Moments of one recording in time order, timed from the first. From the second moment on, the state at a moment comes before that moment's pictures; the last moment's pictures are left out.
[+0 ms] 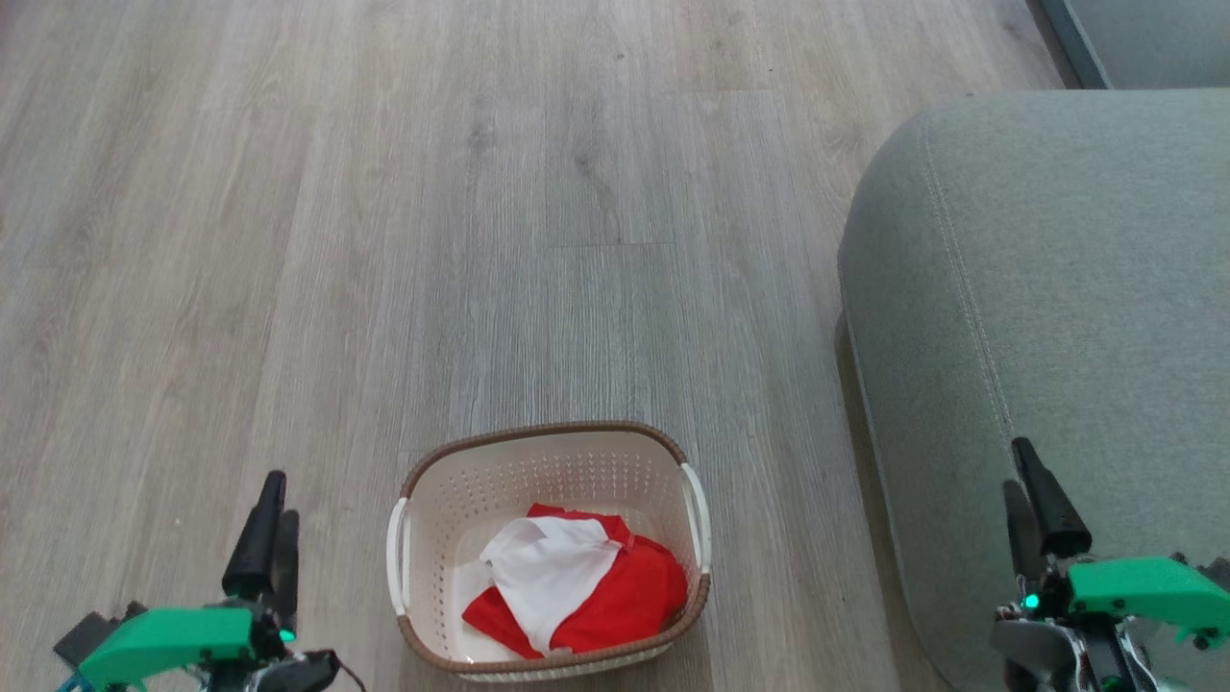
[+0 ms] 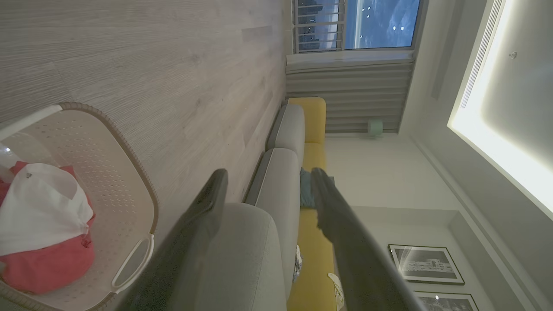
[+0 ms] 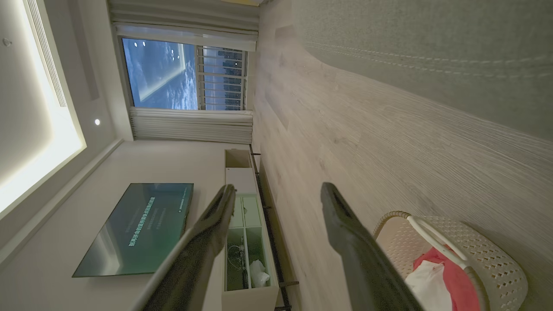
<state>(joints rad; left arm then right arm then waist) 0.00 0.04 0.10 0.32 -1.57 -0.12 0.06 -0.01 -0.04 -0.12 0.32 1.53 0.13 0.07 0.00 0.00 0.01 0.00</state>
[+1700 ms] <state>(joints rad) -0.06 0.07 -0.18 -0.08 -0.71 0.20 -0.09 -0.09 -0.12 0.07 0.07 0.67 0.13 -0.08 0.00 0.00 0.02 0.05</state>
